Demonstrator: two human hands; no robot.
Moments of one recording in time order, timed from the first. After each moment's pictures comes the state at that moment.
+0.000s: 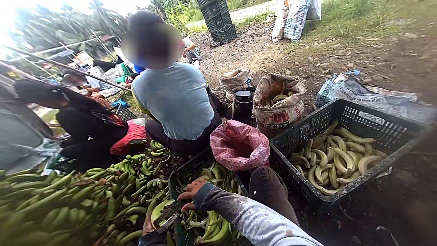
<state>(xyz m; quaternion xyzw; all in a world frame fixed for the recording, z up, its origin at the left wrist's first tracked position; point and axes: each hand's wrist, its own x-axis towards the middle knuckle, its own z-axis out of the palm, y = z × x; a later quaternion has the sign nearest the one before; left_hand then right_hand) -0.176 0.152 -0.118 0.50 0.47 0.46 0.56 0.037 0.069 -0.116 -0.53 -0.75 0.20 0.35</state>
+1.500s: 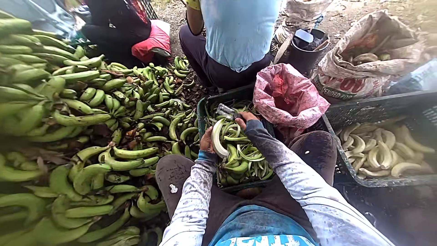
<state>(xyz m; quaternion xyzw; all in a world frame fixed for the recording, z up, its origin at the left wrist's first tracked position) -0.141 0.137 -0.159 0.34 0.43 0.44 0.71 0.052 0.105 -0.195 -0.68 -0.55 0.19 0.45</state>
